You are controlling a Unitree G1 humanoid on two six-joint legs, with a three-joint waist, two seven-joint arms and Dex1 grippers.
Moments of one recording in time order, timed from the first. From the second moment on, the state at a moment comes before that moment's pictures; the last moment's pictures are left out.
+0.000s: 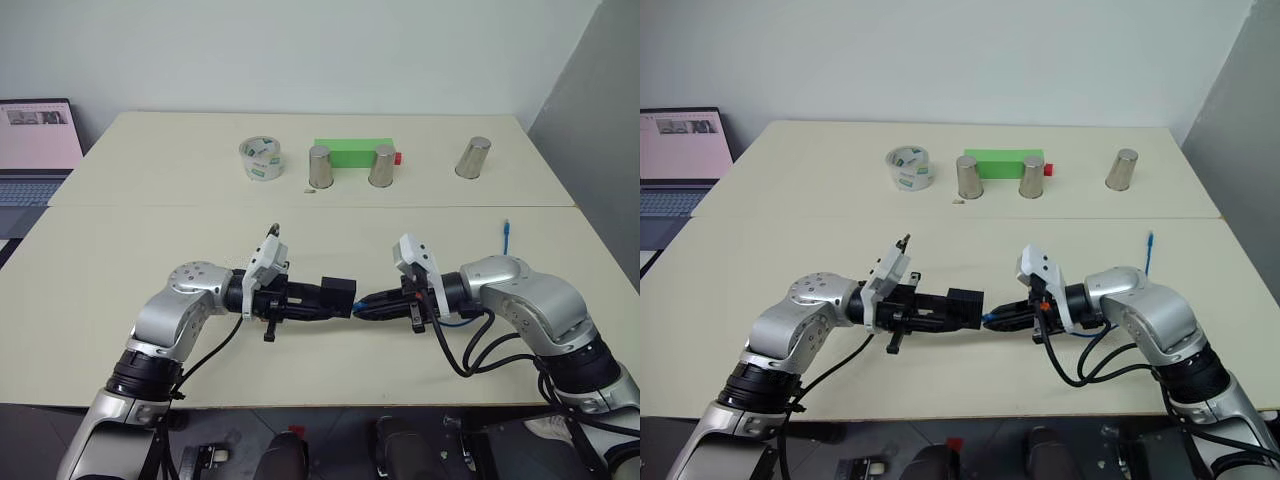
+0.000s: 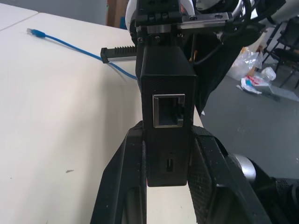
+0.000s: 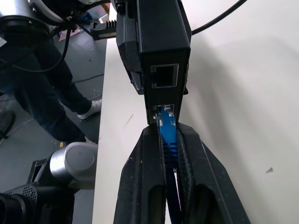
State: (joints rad) left arm -0.46 0.61 -0.15 0.01 -0.50 0.41 -1.42; right arm -0.58 -0.63 0.30 -0.26 0.53 0.86 1.11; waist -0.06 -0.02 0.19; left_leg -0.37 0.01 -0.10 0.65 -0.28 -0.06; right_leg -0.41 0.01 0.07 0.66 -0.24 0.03
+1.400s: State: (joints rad) left arm -0.36 0.47 0.15 0.21 -0.34 0.26 -0.68; right arm -0.54 -0.56 0.09 -0.07 0.30 0.47 0.83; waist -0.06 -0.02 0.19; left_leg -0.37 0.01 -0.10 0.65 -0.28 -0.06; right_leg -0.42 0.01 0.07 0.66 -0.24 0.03
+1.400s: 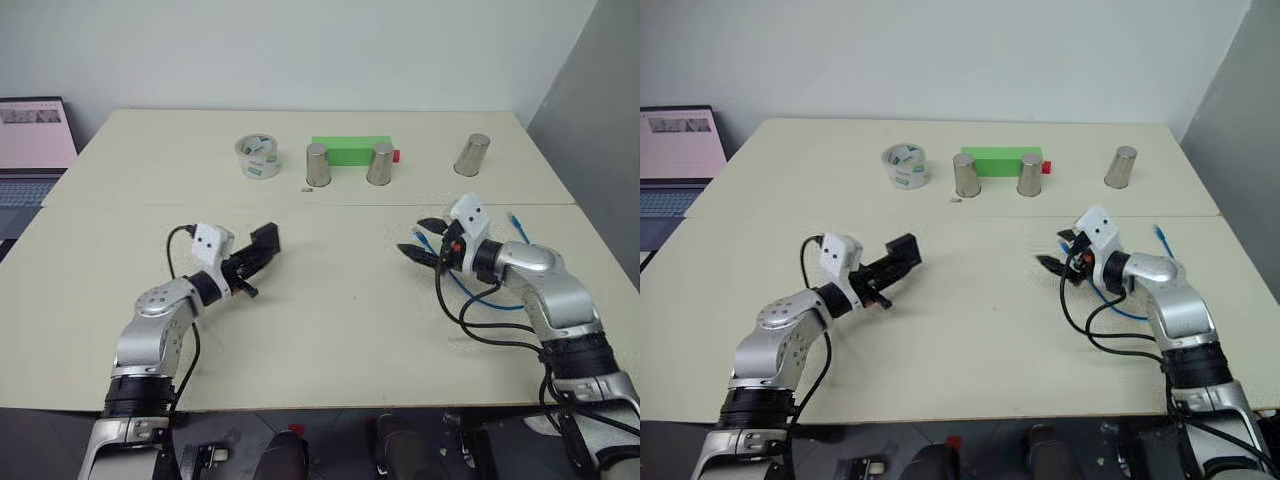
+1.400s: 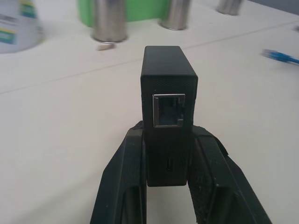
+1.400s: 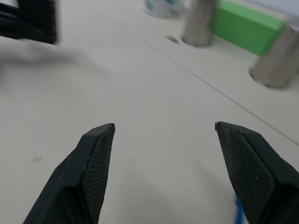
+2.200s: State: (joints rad) left arm -0.37 0.35 0.25 0.62 -0.21 -0.26 -0.34; right arm -0.57 -0.49 0.25 -0.19 0.28 0.60 0.84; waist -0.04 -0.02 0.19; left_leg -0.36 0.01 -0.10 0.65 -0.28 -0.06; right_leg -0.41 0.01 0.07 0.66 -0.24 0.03
